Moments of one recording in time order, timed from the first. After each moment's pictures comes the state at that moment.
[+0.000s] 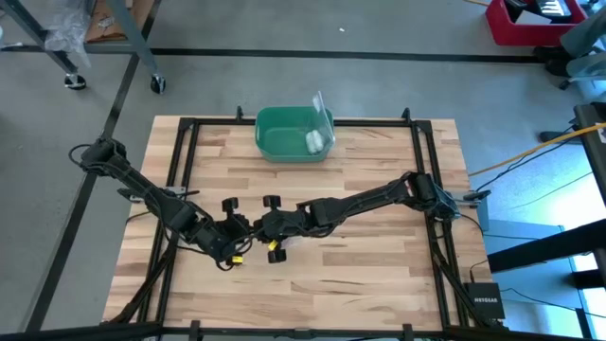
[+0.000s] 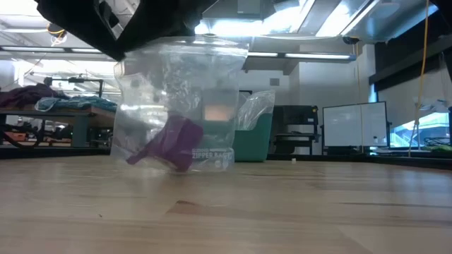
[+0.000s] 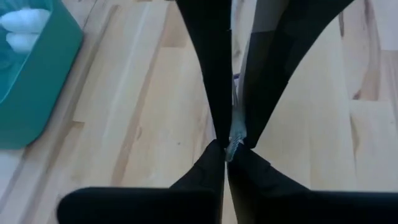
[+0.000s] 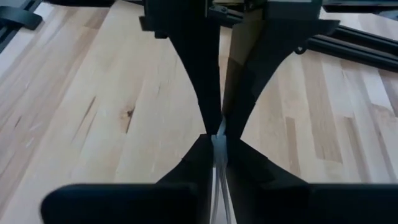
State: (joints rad) left arm -0.58 1.27 0.88 -0.59 -0.62 -0.50; right arm 0.23 2.17 1.87 -0.38 0.18 -0.08
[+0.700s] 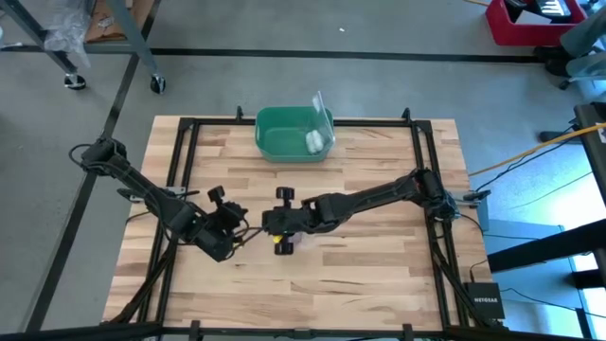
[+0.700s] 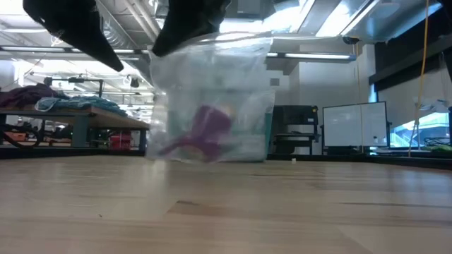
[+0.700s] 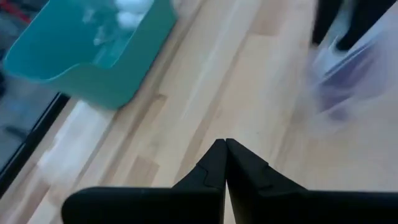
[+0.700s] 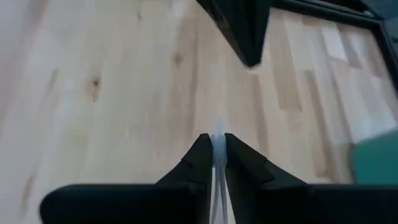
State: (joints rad) left arm -0.60 1.27 0.88 -0.83 -0.86 -0.76; right arm 0.24 2.12 1.87 -0.59 0.30 0.02
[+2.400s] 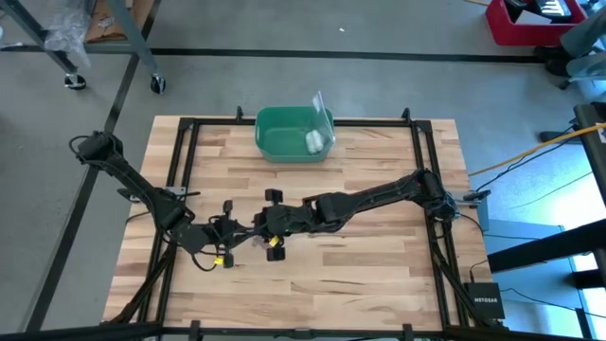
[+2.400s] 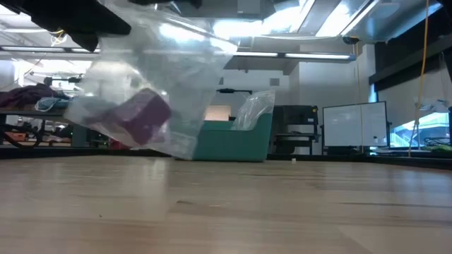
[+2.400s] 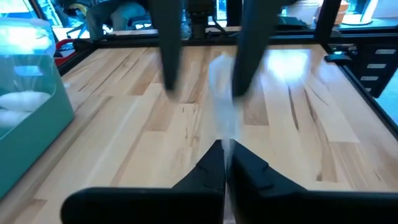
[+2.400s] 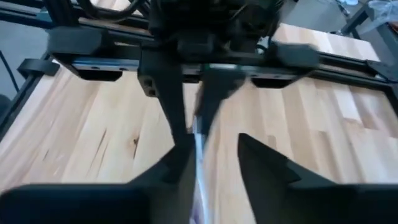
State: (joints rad) left arm -0.69 1.11 0.48 0.22 -0.79 -0.26; right arm 0.24 2.11 1.95 -0.44 0.22 -0.03
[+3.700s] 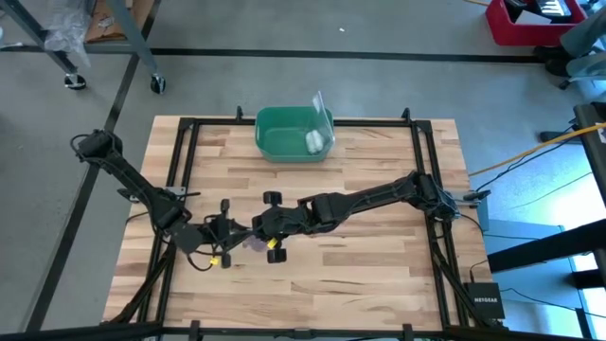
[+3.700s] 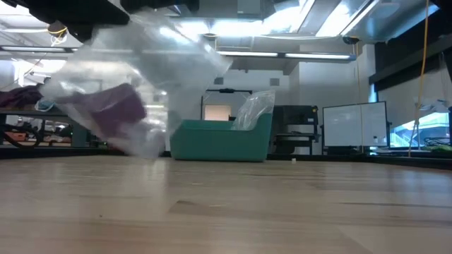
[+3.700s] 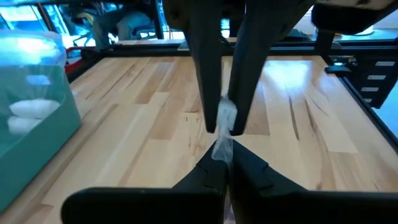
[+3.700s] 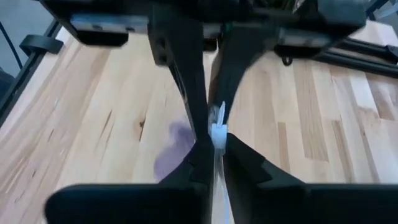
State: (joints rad) left arm -0.72 1.08 0.49 0.22 -0.84 -0.25; right arm 0.24 2.16 2.05 -0.58 0.19 -0.03
